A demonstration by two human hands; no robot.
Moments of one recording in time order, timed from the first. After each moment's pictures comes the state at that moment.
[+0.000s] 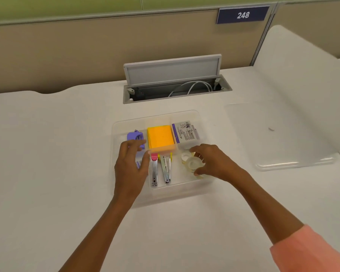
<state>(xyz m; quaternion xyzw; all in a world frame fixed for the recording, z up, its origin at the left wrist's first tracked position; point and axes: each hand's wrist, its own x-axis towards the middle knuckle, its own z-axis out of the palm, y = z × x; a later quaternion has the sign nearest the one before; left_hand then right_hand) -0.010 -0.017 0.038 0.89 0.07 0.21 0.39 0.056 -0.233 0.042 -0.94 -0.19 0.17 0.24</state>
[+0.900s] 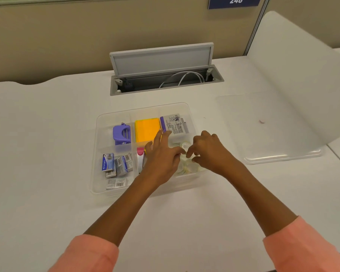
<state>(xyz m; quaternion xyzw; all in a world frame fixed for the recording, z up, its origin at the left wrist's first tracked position) 0.030 -0.099 0.015 0.97 -0.07 0.01 0.23 0.062 -0.255 0.042 -0.96 -0.26 0.08 0.08</state>
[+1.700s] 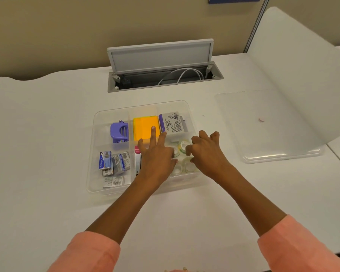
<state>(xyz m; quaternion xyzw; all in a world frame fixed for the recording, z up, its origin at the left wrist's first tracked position) 0.035 -0.102 0.011 0.99 -0.02 -0.05 0.11 0.058 -0.250 0.019 -0.97 -0.25 -0.01 0.00</state>
